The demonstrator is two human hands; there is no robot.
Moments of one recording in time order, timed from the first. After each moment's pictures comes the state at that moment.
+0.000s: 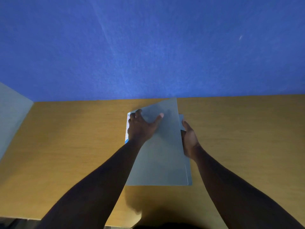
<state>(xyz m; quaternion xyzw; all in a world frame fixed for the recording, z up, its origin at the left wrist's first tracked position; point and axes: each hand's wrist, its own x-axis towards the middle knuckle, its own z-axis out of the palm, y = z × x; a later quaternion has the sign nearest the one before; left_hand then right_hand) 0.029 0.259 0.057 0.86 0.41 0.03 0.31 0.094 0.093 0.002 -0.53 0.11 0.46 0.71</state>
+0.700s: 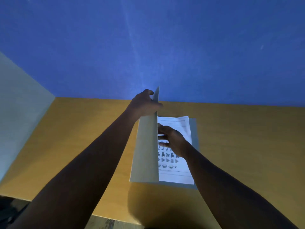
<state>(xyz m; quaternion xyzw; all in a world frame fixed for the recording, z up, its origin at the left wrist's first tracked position) 0.036 0.316 0.169 0.86 0.33 -0.07 0.38 0.057 0.166 0.036 -0.60 -0.06 0.52 0.61</state>
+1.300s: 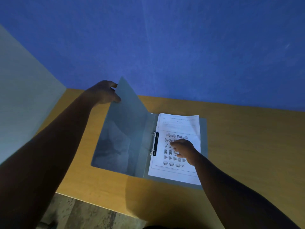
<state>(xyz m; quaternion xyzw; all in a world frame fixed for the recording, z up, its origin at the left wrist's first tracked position) -0.034 0.450 0.191 0.86 0.40 -0.06 0.33 0.049 0.157 -0.019 -0.76 0.01 0.48 0.45</state>
